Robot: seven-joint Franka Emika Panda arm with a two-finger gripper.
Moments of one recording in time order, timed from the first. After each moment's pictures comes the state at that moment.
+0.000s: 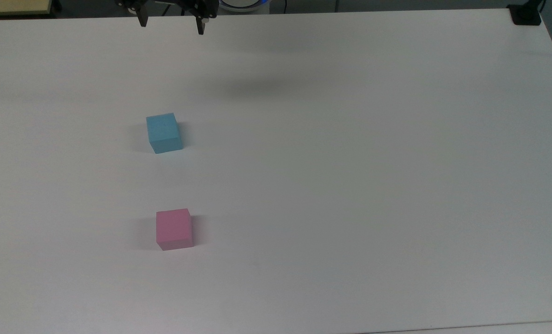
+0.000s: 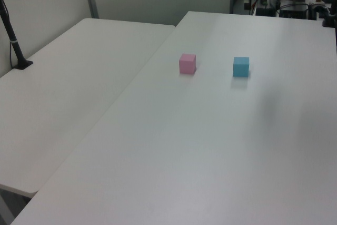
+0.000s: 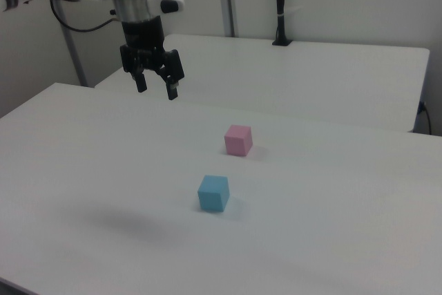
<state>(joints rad) 0.04 0.09 -0.12 -1.49 -0.04 1.54 0.02</state>
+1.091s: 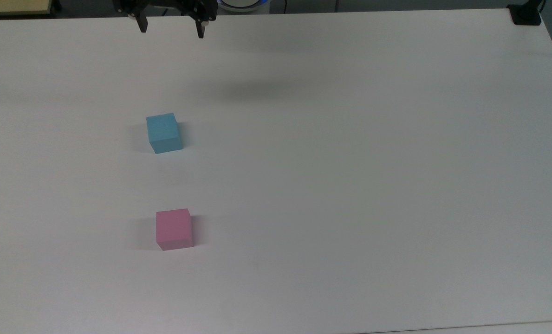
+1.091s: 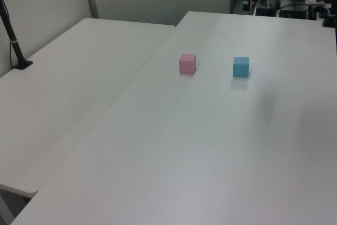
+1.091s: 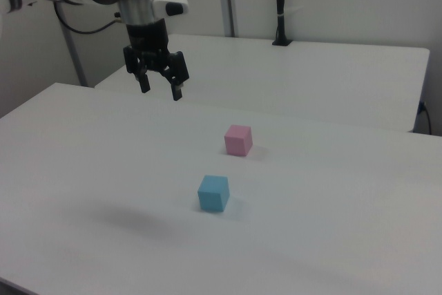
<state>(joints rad) 0.02 0.10 -0.11 -1.50 -0.01 1.59 -0.03</state>
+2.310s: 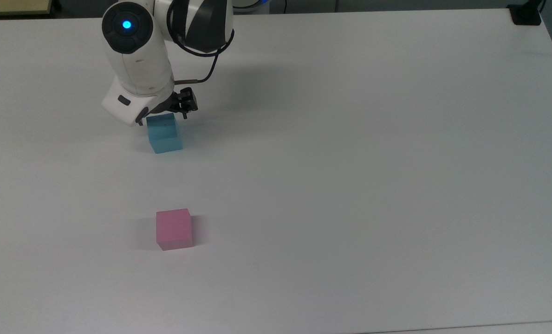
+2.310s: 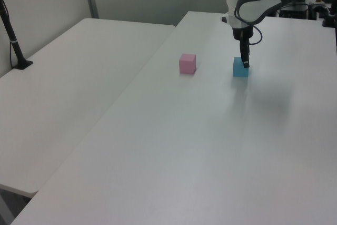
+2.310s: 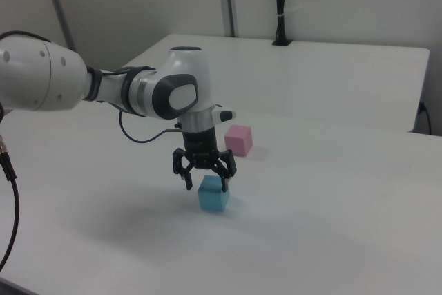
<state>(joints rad) 0.06 0.35 -0.25 -1.80 -0.07 2.00 -0.39</state>
